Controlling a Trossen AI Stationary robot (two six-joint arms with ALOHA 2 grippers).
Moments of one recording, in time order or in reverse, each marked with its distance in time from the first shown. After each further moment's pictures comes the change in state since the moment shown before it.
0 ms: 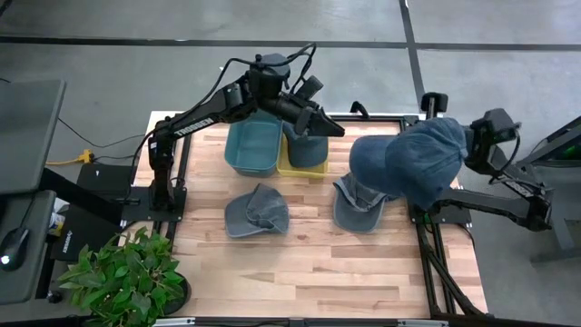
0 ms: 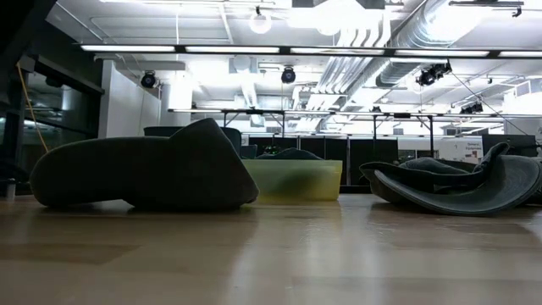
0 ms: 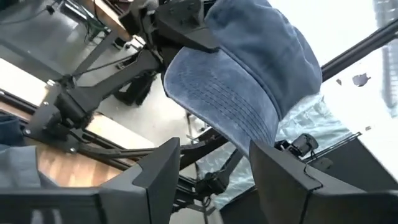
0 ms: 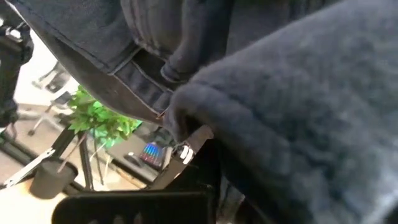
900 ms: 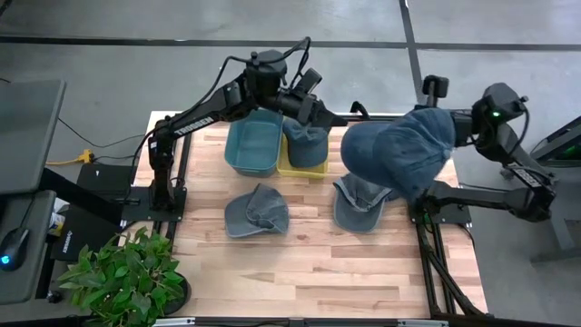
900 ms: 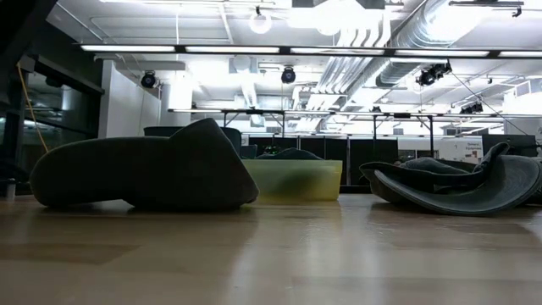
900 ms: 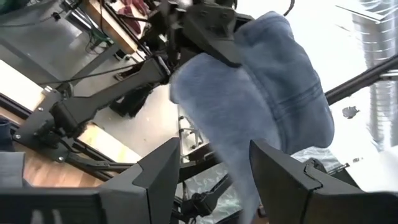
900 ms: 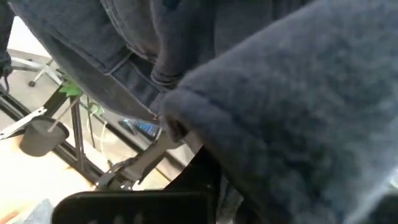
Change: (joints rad) left arm 0.014 0.000 0.001 0.064 -0.059 -0.122; right arm 0.000 0.150 0.306 -0.335 0.013 -0.239
